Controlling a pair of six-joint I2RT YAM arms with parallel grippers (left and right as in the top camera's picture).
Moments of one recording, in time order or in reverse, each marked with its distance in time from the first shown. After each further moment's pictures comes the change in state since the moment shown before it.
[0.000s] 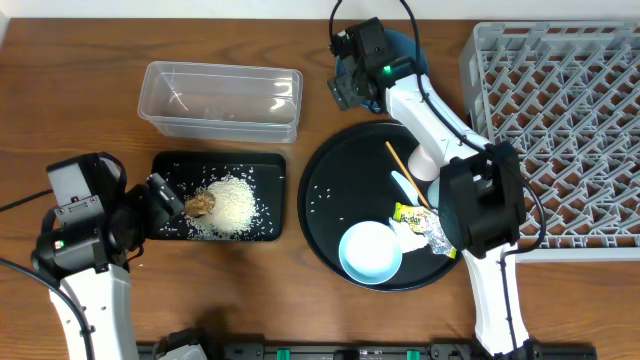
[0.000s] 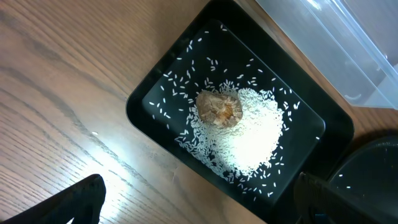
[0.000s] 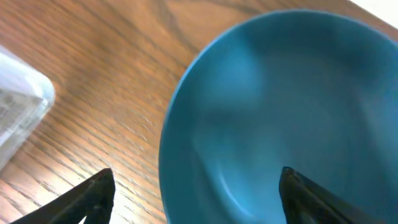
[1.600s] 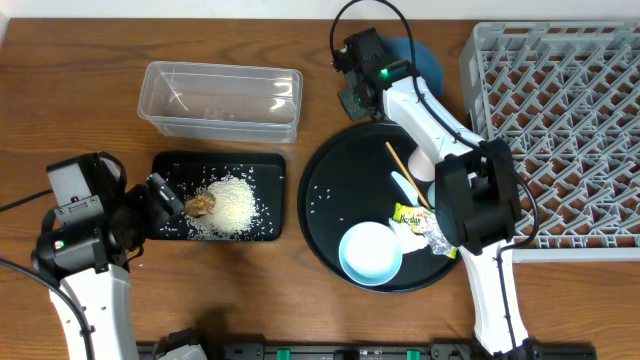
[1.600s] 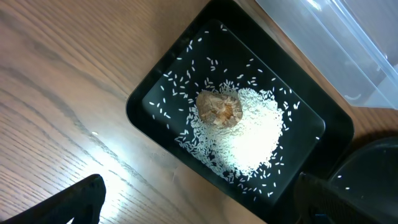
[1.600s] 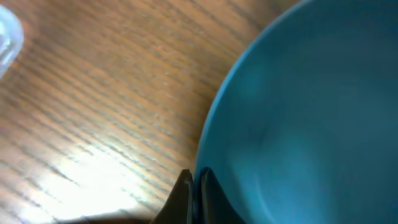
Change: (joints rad) left arm 0.000 0.000 0.000 0.000 0.000 0.000; right arm -0.002 0.035 0.000 -0.092 -0.022 0.010
